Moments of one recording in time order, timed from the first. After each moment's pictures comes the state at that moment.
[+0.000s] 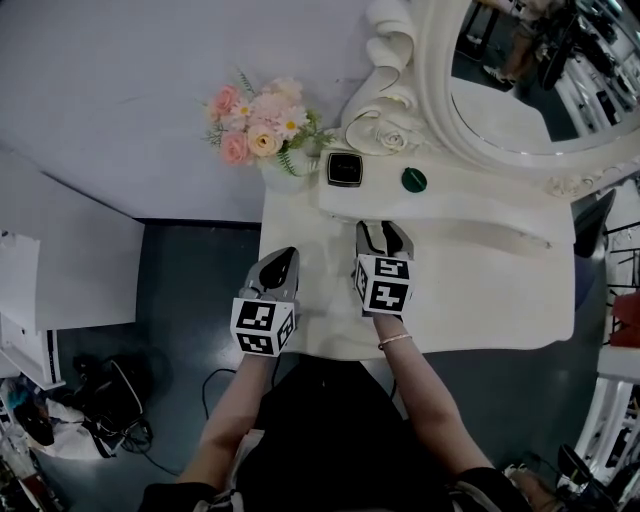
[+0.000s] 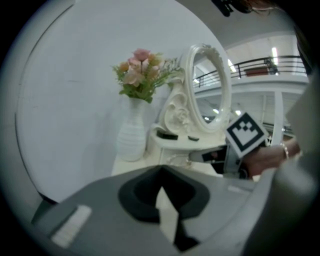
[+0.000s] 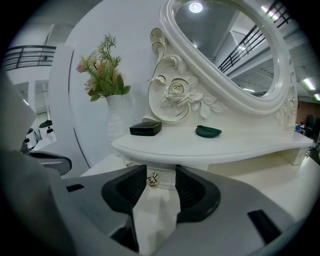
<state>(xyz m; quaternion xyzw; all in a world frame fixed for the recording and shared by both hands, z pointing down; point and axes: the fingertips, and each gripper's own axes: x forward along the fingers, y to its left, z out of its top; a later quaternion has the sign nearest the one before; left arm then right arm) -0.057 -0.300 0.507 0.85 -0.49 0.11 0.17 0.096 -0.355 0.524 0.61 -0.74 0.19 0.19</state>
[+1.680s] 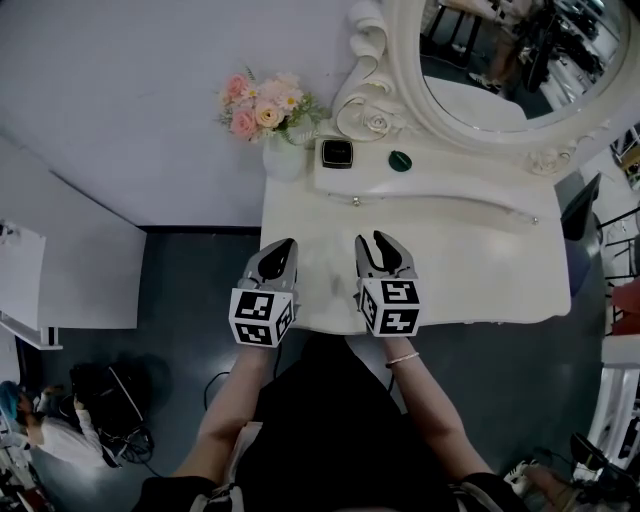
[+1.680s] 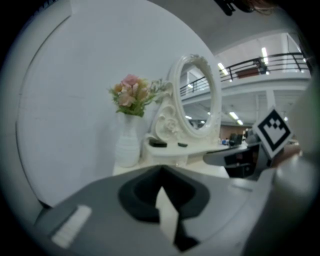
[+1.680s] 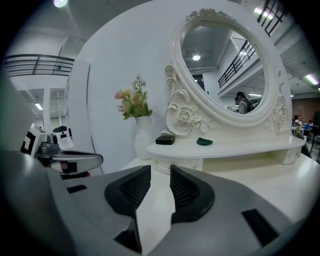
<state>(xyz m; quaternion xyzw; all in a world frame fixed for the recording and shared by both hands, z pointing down) -0.059 -0.256 0.475 0.86 -0.48 0.09 0.13 0.081 -0.258 0.474 0.59 -0.78 0.15 0.14</state>
